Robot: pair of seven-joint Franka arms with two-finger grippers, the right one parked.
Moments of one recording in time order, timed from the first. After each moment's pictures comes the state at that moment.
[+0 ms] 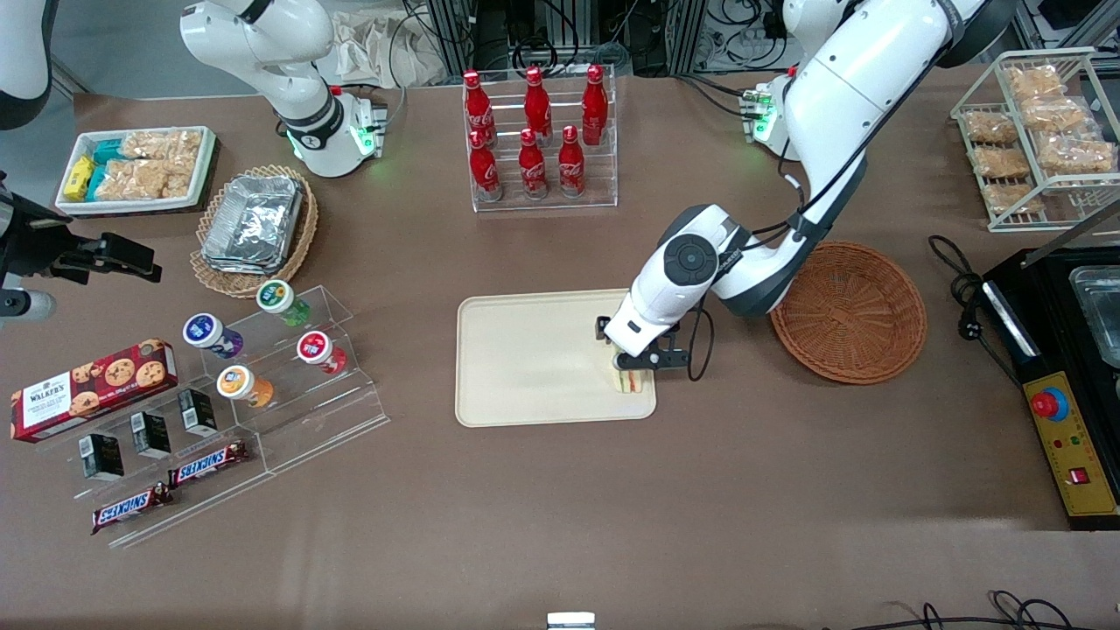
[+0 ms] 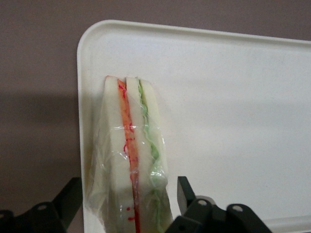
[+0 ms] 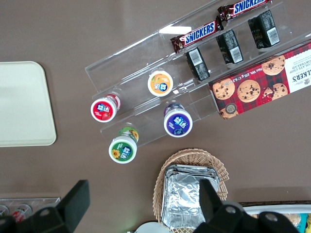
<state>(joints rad) -0.13 0.60 -0.55 -1.88 0.21 2.49 -0.85</state>
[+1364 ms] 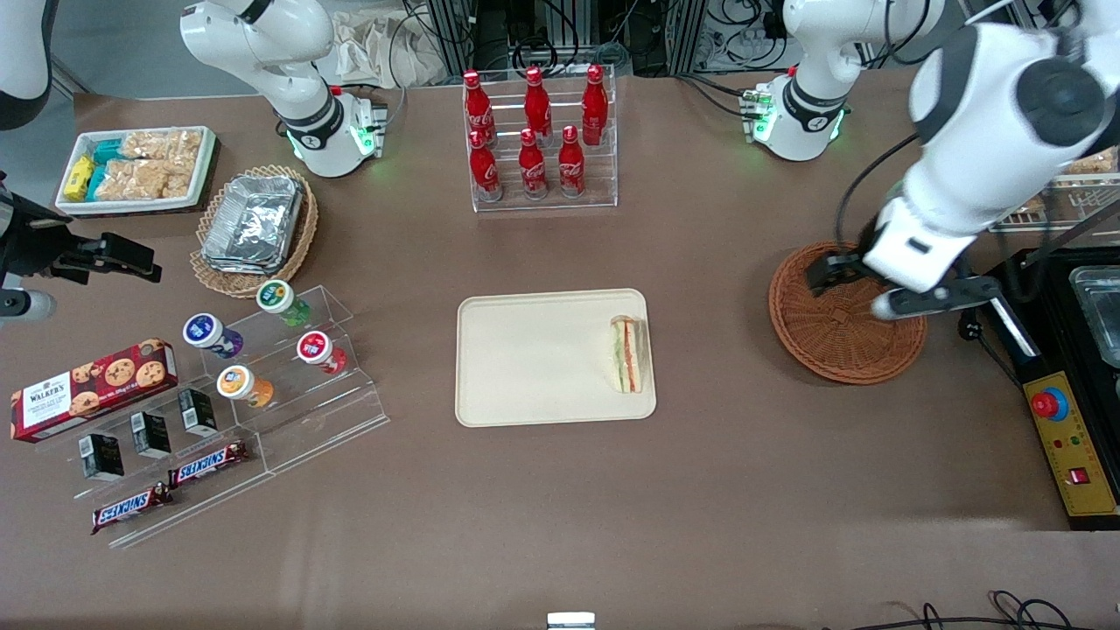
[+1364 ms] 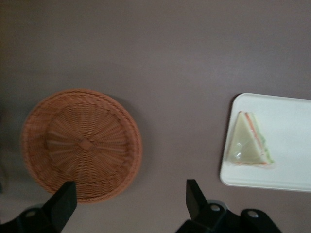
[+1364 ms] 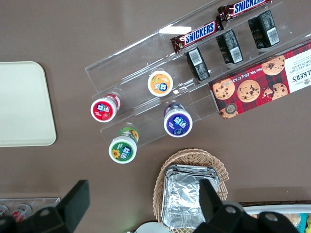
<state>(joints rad) -0.10 -0.06 -0.08 -1.88 -0.04 1.84 -0.29</state>
